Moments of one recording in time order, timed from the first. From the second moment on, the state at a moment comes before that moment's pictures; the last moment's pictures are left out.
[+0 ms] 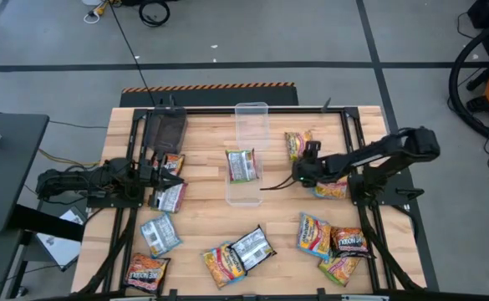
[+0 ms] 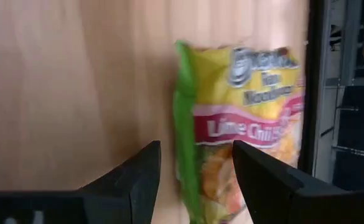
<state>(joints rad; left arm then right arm) 0.01 0.01 0.01 0.08 0.06 0.03 -0.07 1.46 0.49 -0.29 0.73 -0.20</state>
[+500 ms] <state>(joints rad) 0.01 0.01 0.01 0.08 0.06 0.03 -0.12 1.50 0.49 -0.20 0.81 -0.19</state>
